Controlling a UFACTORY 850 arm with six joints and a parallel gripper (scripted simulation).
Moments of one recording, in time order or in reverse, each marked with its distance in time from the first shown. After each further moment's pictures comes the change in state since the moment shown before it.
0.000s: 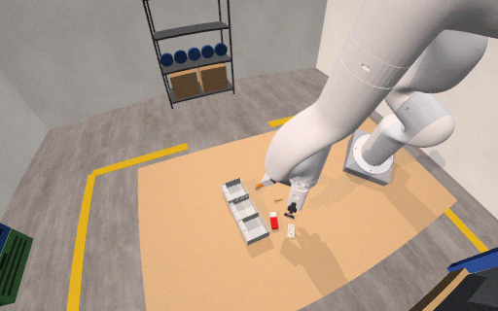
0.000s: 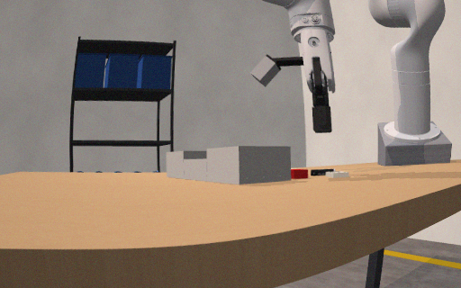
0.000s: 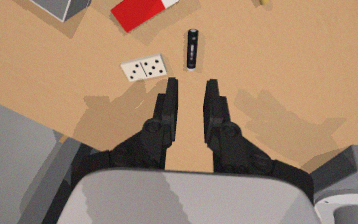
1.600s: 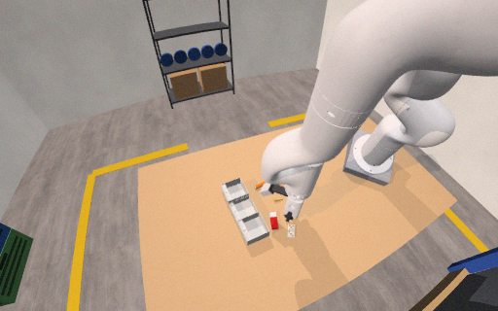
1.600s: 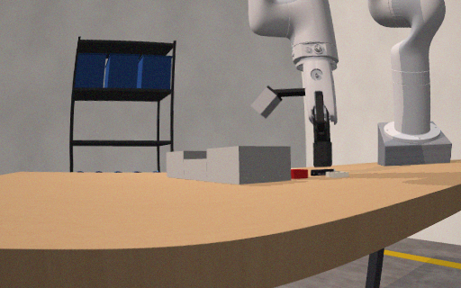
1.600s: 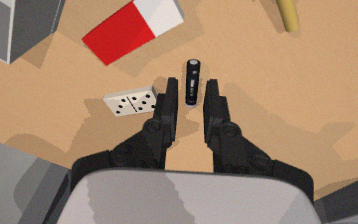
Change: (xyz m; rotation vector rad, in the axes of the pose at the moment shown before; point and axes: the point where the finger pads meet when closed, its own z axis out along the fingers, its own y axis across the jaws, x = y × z) arm 0.001 -0.001 0.058 -0.003 -0.004 0.001
